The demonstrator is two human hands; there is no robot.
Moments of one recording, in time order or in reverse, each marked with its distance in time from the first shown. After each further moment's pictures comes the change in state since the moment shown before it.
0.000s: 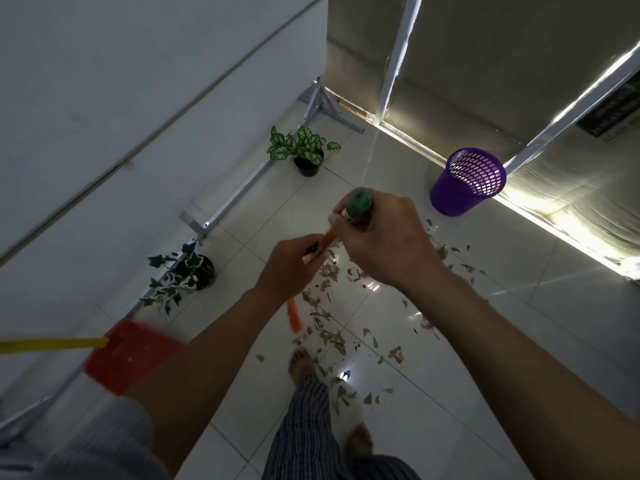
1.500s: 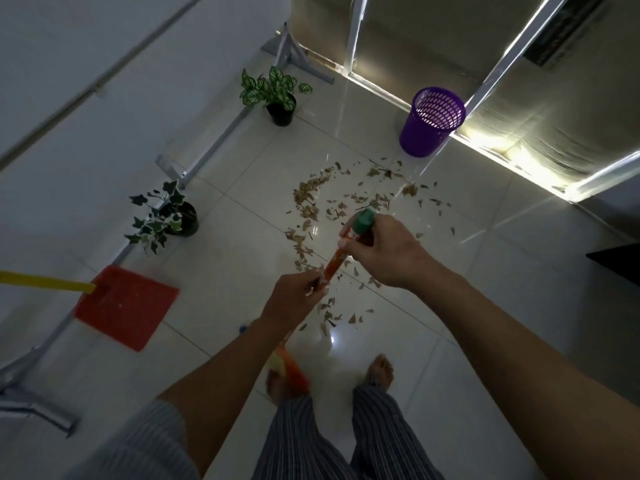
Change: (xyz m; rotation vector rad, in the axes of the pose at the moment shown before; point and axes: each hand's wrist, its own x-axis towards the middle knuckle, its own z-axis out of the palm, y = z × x) left_hand -0.269 0.032 0.084 -0.191 -0.200 -0.187; right_hand -0.230 0.058 0.043 0.068 -0.227 0.231
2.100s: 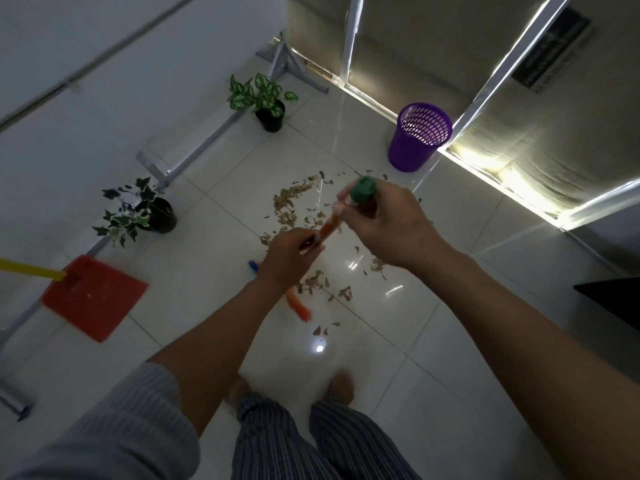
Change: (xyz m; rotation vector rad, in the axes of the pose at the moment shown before) left_hand 0.104 0.106 0.088 0.158 0.247 0.129; right_hand -0.003 0.065 -0.148 -0.010 0.093 -0.273
